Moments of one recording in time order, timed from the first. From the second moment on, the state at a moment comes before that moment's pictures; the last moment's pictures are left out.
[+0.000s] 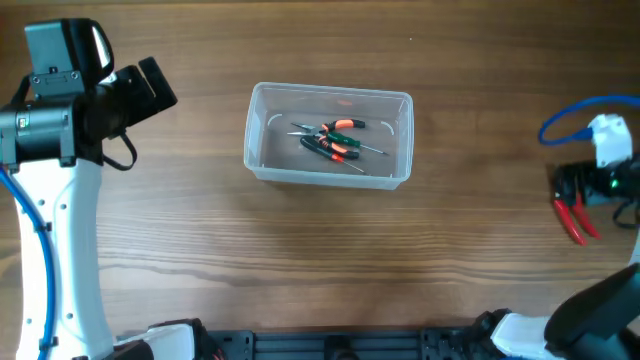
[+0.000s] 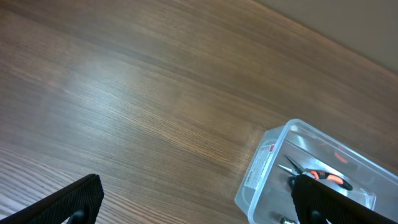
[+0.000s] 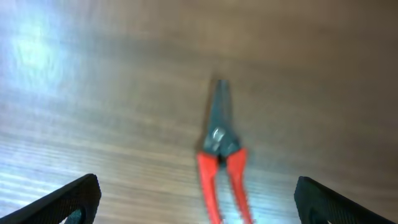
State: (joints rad) left arm 0.10 1.44 1.64 -1.12 -0.04 -0.34; right arm -0.70 1.54 1.17 -0.91 -0.23 -0.86
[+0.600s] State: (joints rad) left arm 0.10 1.48 1.64 -1.12 -0.04 -0.34; right arm -0.72 1.58 0.93 -0.79 -0.14 -0.95
